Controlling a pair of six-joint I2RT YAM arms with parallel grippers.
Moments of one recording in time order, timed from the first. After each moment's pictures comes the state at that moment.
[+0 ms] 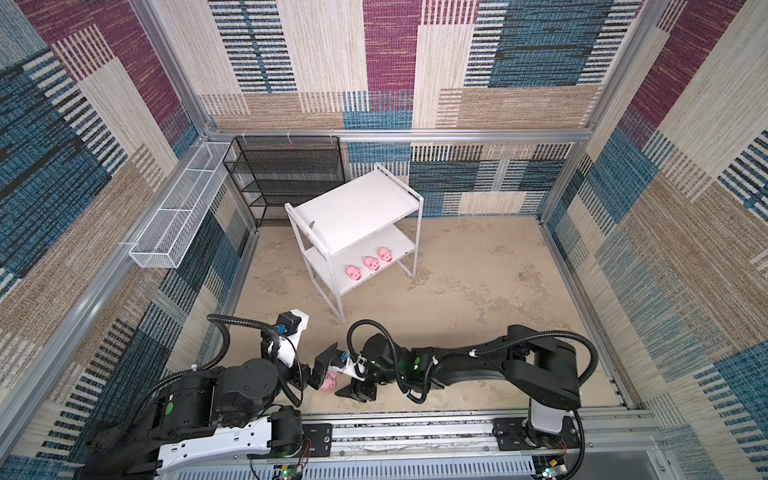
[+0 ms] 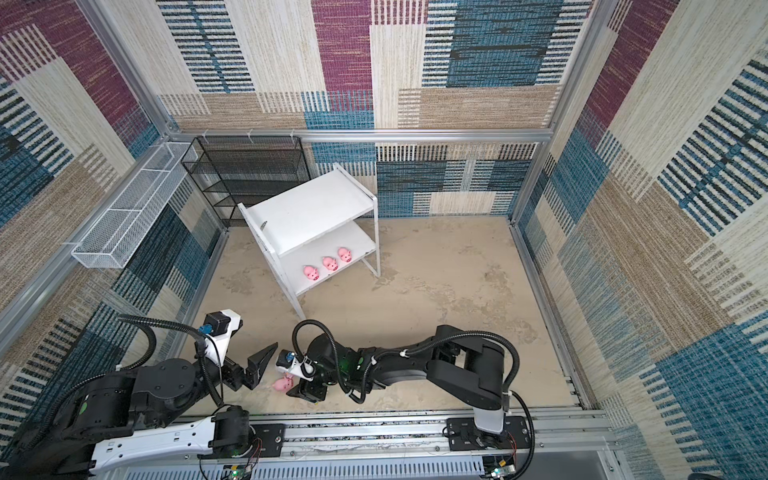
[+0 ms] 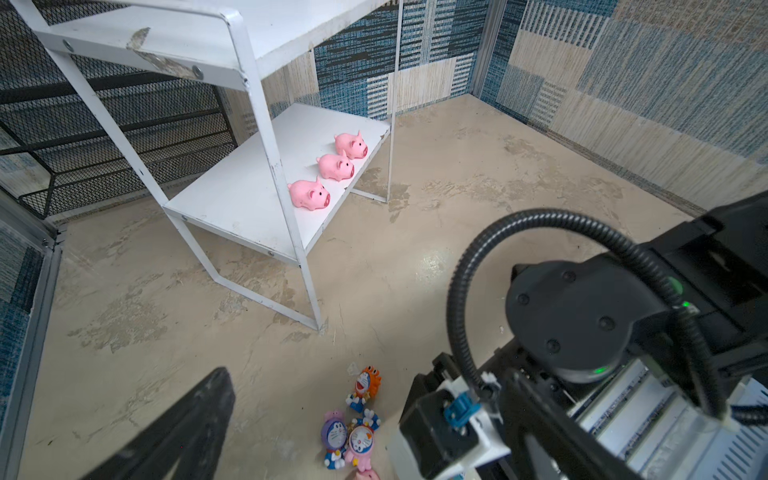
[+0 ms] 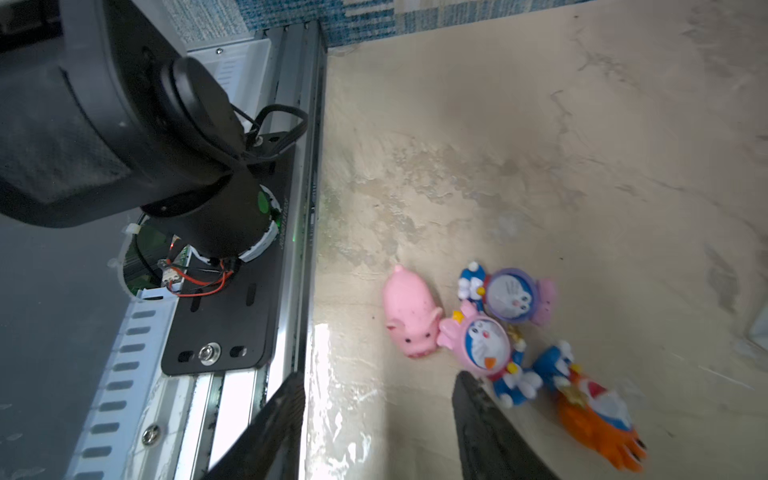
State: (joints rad) left arm -1.36 0.43 1.00 -1.10 -0.75 -0.39; right arm 1.26 1.88 1.04 0.23 -0.29 -0.07
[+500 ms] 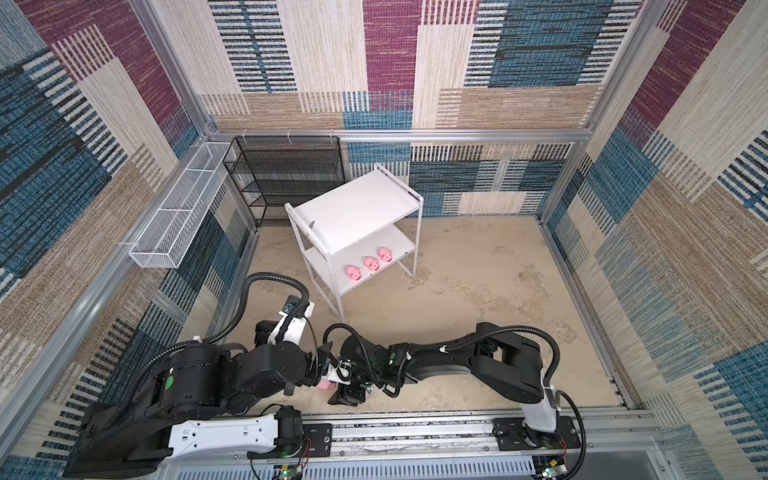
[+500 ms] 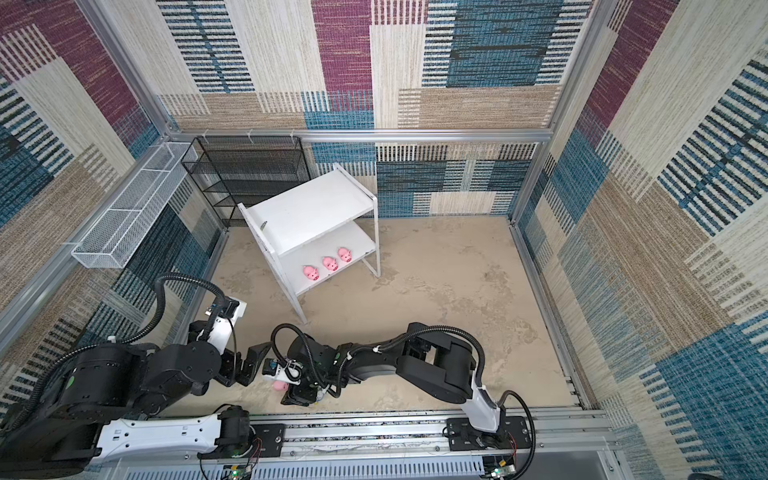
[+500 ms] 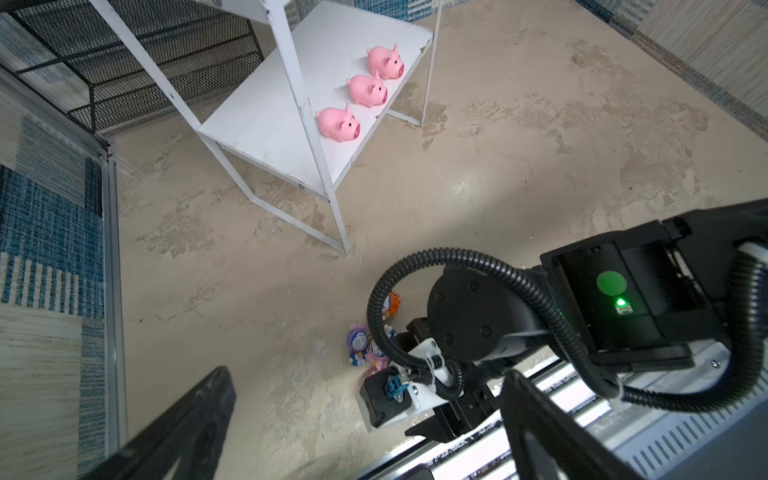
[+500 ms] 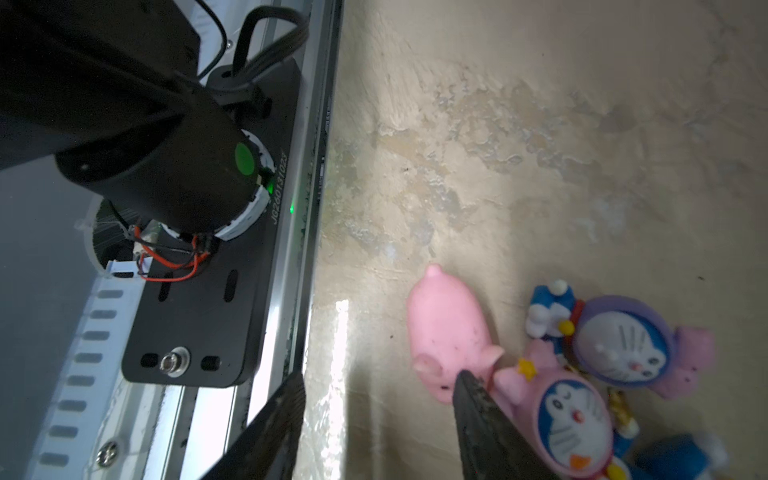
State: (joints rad) left arm -1.36 0.73 1.33 -1.54 -0.70 -0.68; right arm 1.26 2.06 1.25 0.03 -0.36 -0.12
